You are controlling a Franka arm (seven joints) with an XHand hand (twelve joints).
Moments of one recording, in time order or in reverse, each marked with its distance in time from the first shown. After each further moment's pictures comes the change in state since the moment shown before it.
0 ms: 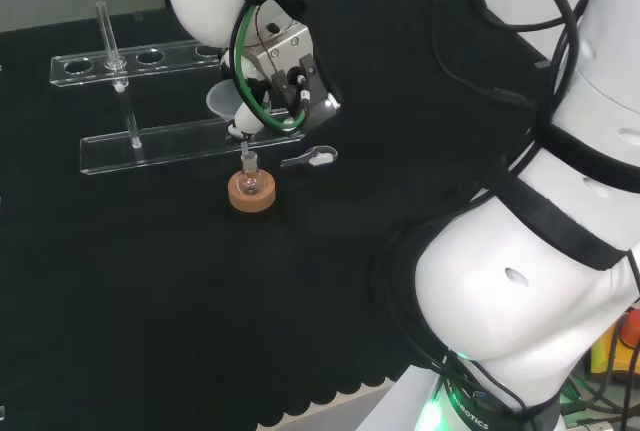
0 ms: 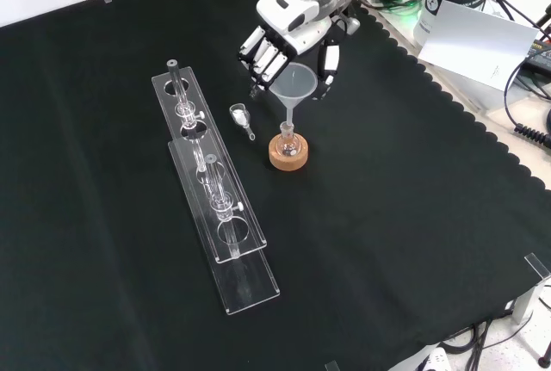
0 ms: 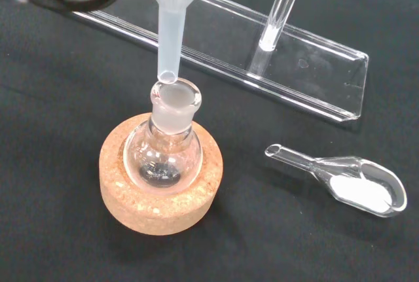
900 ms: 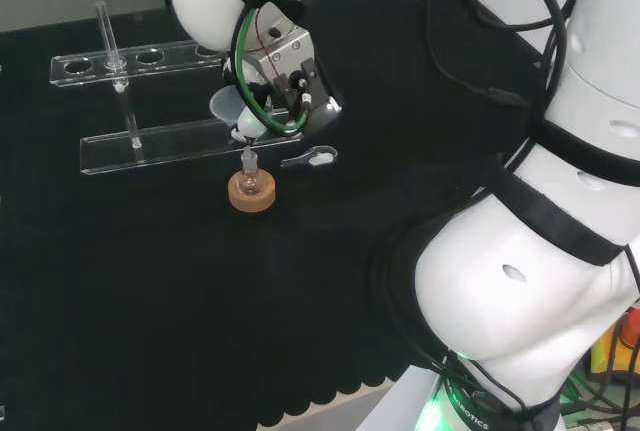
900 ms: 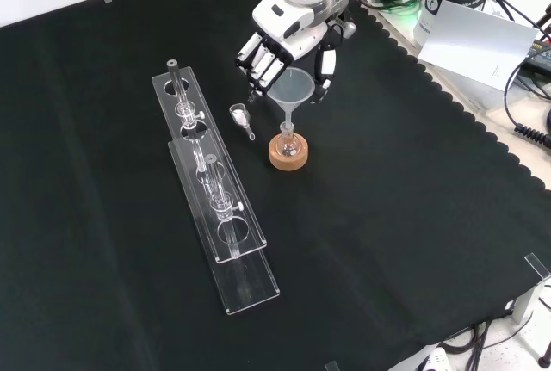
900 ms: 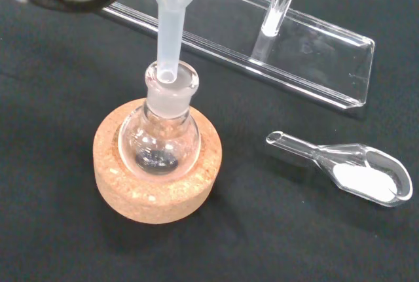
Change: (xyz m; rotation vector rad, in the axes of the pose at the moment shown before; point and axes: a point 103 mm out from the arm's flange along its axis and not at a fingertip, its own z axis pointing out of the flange) arm -0.003 0.004 0.010 0.022 0.000 -0.006
